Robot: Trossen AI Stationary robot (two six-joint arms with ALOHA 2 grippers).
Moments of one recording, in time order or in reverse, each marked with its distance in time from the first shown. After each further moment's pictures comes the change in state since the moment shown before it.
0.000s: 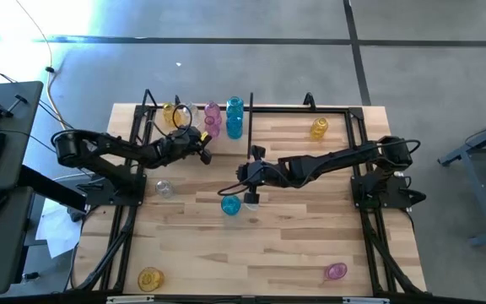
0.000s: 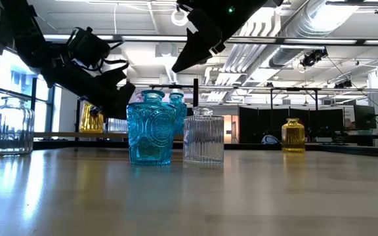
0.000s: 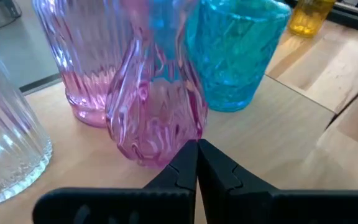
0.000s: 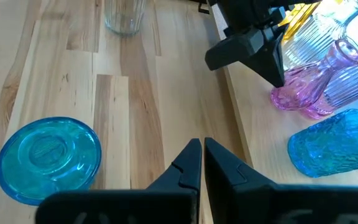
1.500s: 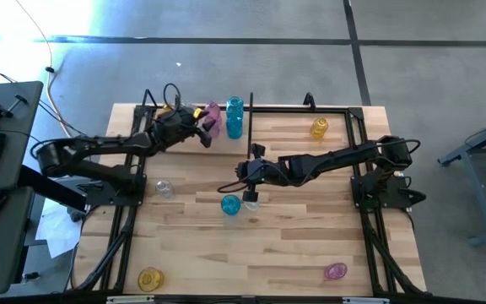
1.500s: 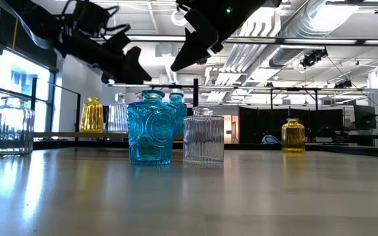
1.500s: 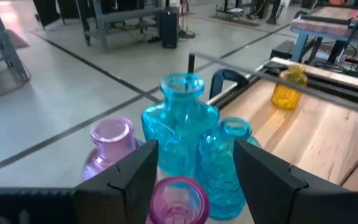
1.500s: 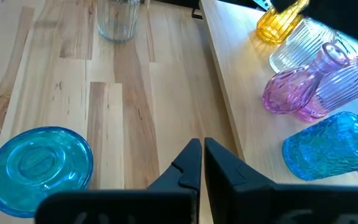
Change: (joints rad) left arm 0.081 -0.215 0.181 -0.188 0.071 0.157; right arm -0.010 0.000 0.000 0.024 0.006 0.001
